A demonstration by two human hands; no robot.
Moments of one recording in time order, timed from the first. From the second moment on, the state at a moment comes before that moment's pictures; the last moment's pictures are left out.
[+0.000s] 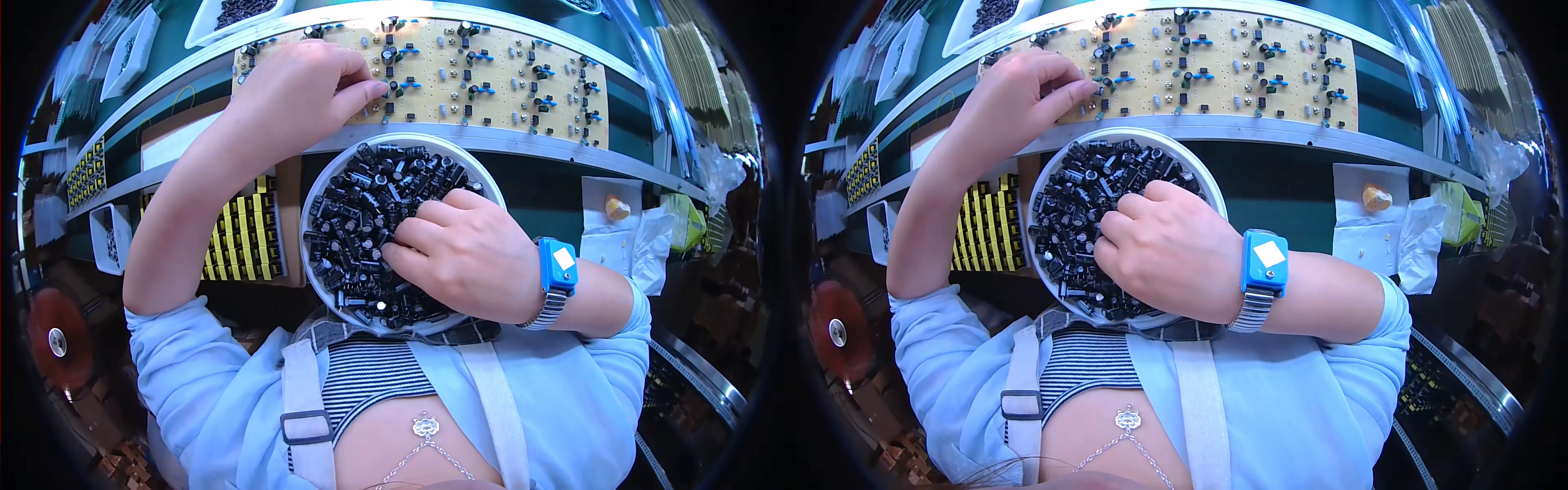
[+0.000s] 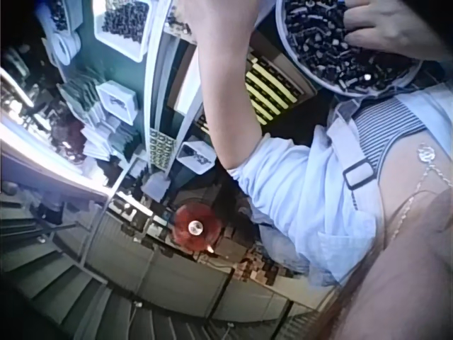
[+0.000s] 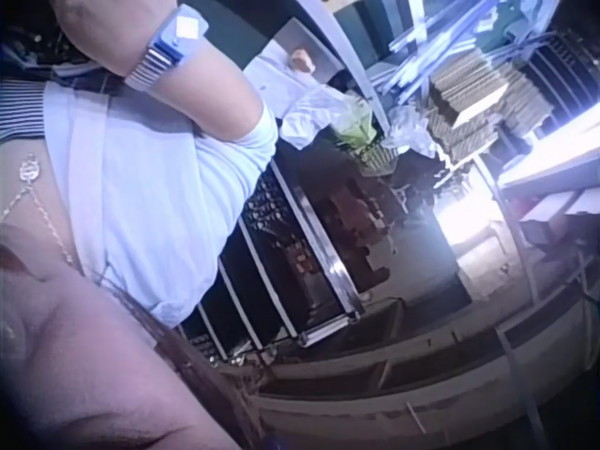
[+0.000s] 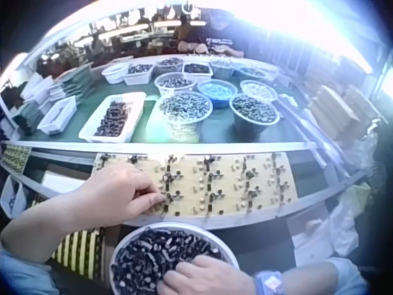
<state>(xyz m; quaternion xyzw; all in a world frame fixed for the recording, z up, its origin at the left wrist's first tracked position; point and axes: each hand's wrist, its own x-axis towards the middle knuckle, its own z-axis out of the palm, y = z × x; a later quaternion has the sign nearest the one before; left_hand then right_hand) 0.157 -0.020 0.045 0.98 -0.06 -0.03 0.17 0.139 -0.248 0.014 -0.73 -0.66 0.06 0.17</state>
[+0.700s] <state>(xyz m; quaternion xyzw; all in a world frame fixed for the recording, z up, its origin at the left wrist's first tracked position) 0.148 -0.039 0.048 0.96 -0.25 0.14 0.02 0.207 -0.262 0.022 -0.73 -0.47 -0.03 0.49</state>
